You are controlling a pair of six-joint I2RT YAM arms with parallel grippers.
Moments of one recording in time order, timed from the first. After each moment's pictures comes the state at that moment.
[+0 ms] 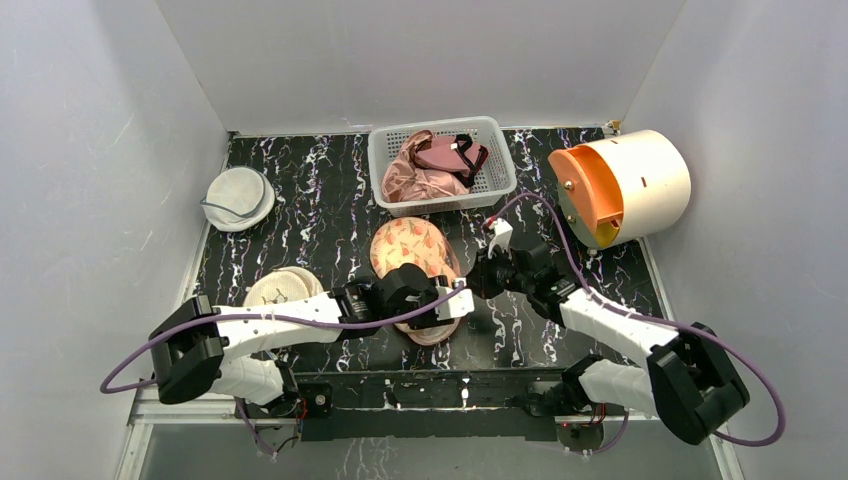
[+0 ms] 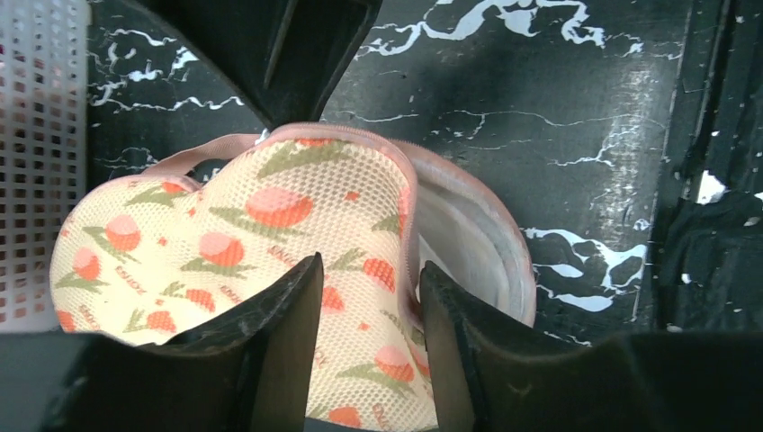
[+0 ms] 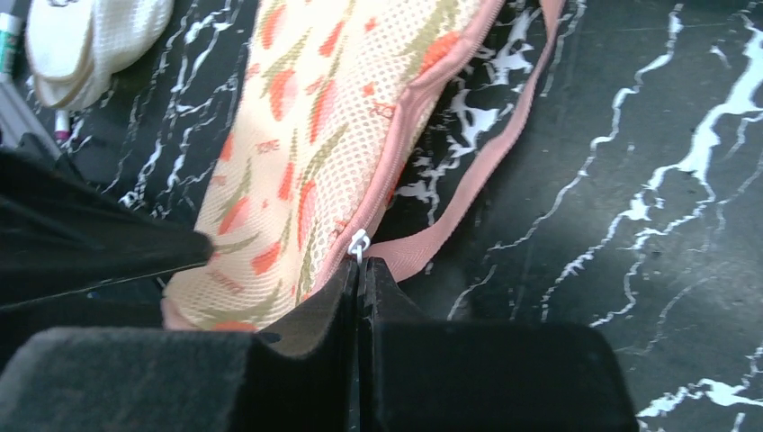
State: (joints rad) left arm -1.13 1.32 0.76 -0.11 -0.01 0.46; right arm 0.52 1.16 0.49 0.11 -0.37 0.32
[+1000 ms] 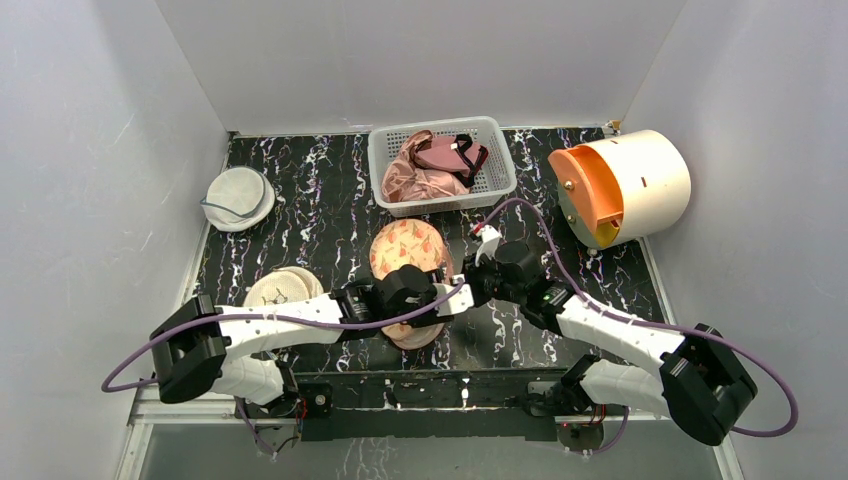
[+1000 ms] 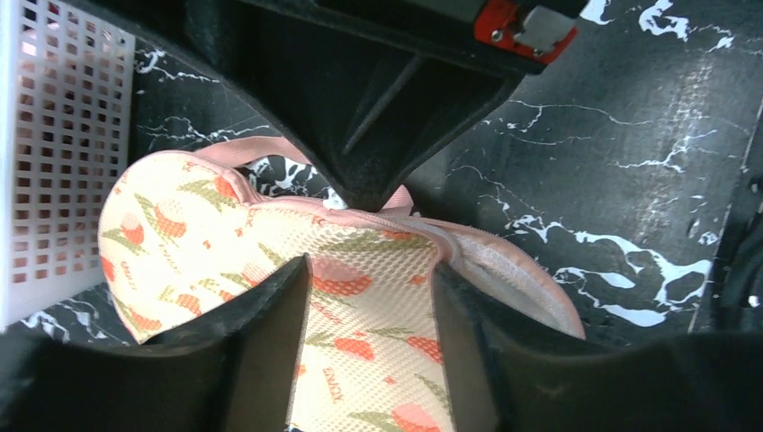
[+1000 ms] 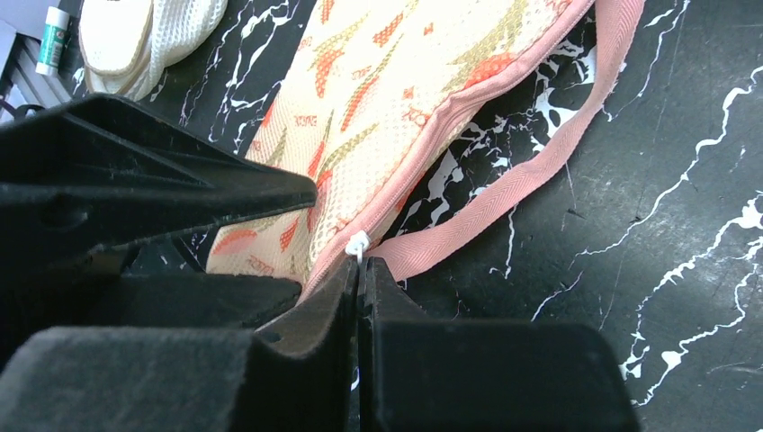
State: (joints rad) left arm -1.13 1.34 0.74 -0.07 -0.11 0.45; right arm 0.71 1.11 0.49 0.10 -0.27 0.43
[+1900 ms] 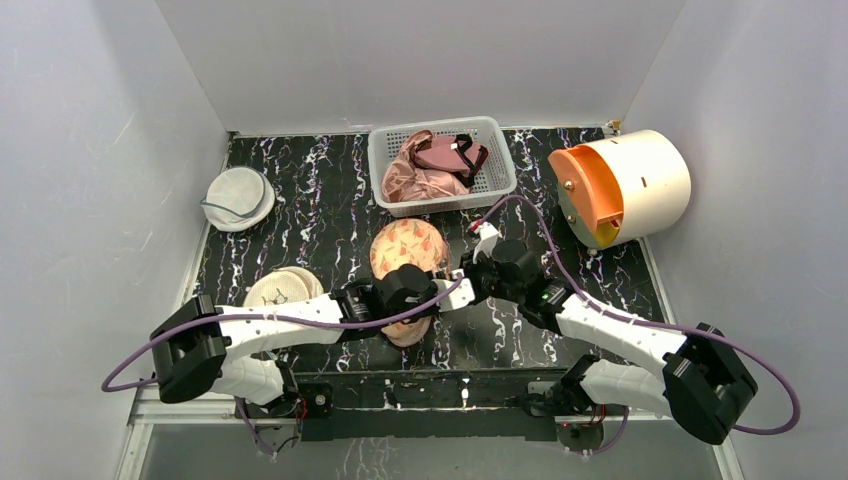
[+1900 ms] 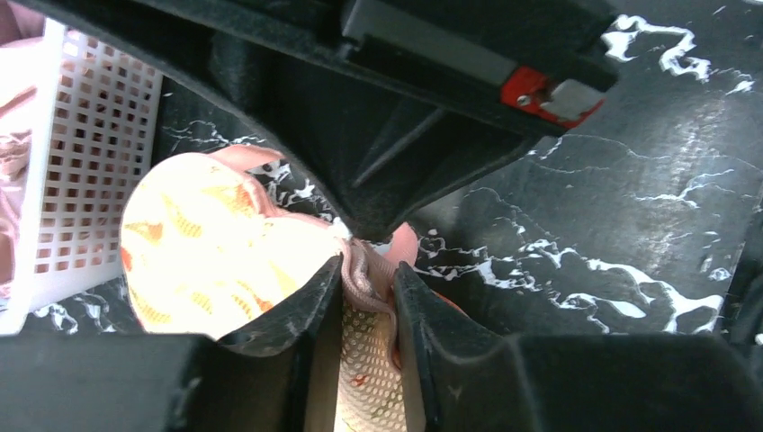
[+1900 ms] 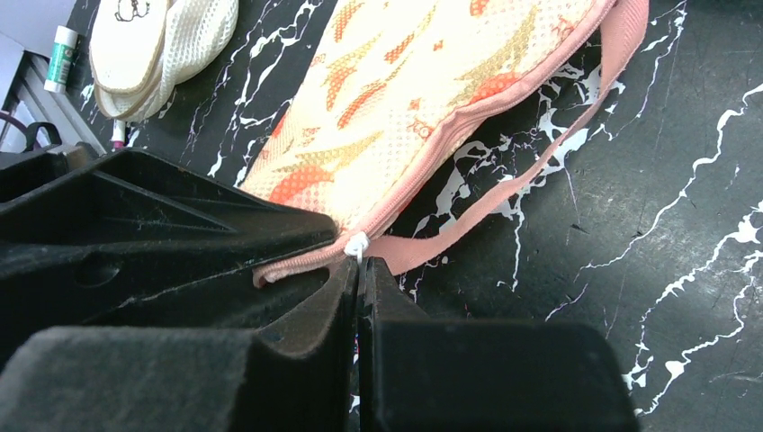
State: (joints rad) left arm -1.14 1.33 0.74 -0.03 -0.15 0.41; right arm 0.73 1.11 0.53 0.09 -0.23 0.44
